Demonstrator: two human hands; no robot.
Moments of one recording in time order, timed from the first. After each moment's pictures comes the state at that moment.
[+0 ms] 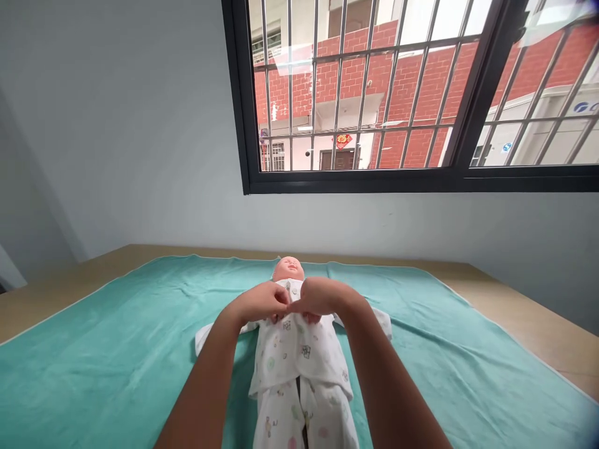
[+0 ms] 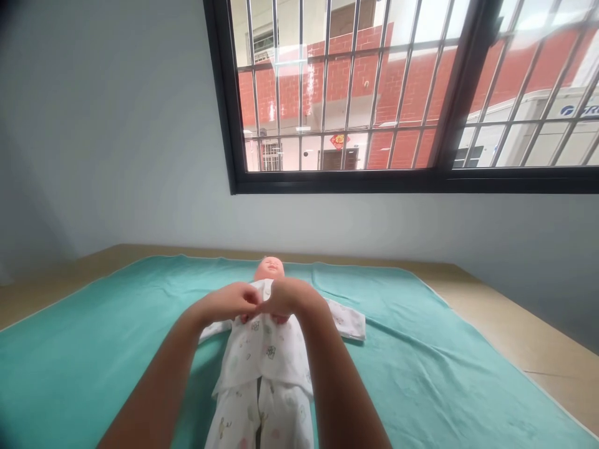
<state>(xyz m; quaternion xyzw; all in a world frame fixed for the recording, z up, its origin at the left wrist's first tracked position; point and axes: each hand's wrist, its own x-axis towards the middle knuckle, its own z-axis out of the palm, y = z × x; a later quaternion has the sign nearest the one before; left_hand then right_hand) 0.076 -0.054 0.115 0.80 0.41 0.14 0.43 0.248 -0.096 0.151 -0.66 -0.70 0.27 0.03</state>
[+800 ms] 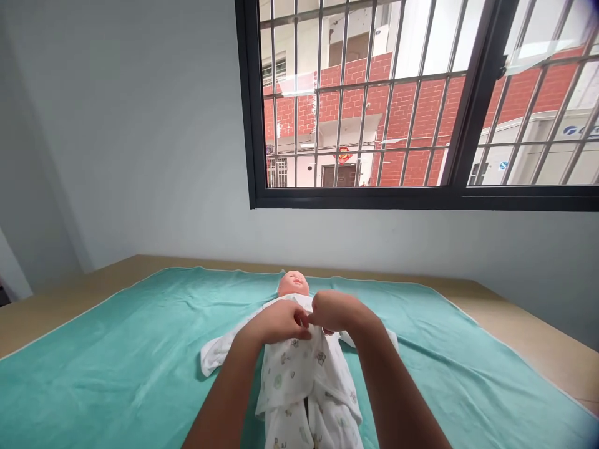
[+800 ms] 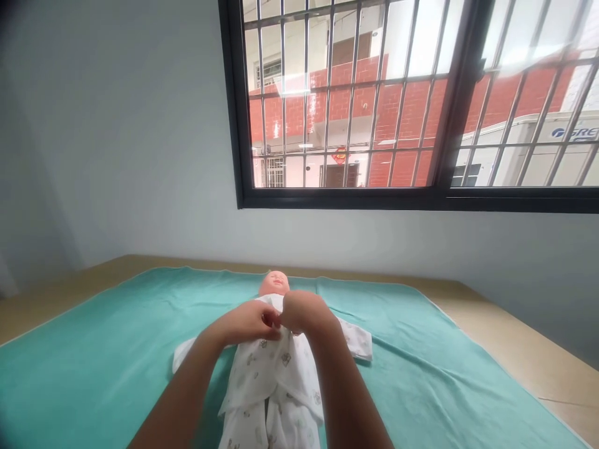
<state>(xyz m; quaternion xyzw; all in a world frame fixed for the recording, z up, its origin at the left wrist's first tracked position) 0.092 -0.069 0.118 0.85 0.39 0.11 0.34 0.245 -0.106 0.162 -0.70 -0.70 0.15 -0.05</state>
